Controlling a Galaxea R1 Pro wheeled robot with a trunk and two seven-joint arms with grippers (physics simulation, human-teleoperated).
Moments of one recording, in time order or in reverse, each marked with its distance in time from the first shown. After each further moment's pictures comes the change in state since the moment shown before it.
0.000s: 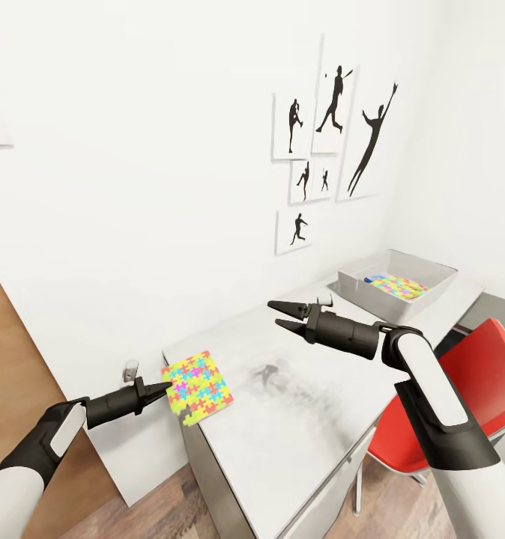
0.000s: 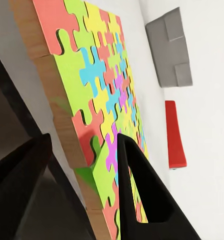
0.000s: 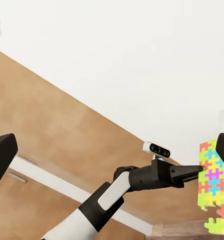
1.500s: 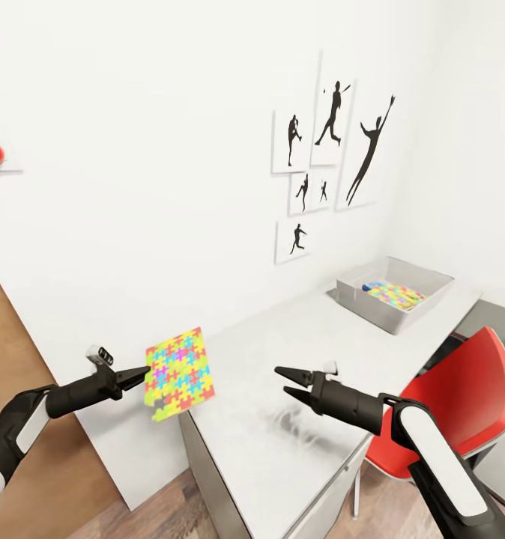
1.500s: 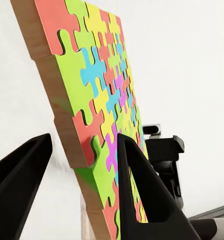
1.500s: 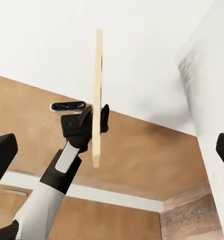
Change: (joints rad) left arm 0.006 0.141 -0.087 -0.110 -0.019 0.093 -0.484; right arm 0.314 -0.025 -0.008 -0.002 0.057 -0.067 0.045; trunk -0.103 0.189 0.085
